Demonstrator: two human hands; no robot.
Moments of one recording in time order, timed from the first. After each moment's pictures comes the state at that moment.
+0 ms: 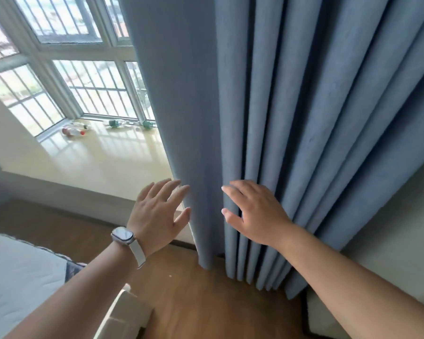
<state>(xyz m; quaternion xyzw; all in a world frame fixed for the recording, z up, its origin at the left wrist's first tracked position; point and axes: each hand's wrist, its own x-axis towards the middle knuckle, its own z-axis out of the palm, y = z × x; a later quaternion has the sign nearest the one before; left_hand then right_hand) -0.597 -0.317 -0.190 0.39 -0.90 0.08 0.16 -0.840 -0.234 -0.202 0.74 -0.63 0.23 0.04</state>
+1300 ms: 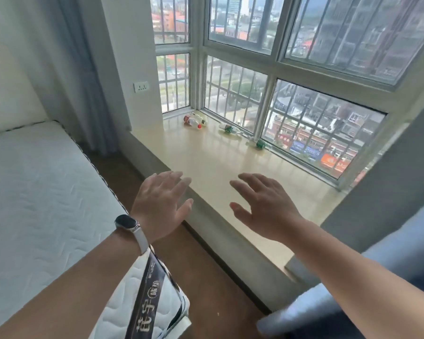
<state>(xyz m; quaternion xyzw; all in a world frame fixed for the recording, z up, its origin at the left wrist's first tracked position) -0.228 -0.528 -0.196 0.60 -0.76 0.12 0.22 -0.488 -0.549 -0.143 0.88 -0.48 0.06 0.01</state>
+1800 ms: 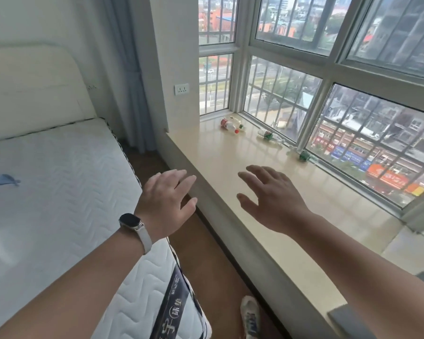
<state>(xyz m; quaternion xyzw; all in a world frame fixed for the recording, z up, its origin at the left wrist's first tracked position) -0.150 -0.600 -0.197 0.66 -0.71 0.14 0.20 -0.407 -0.677 -0.154 0.90 -0.42 0.10 0.02</state>
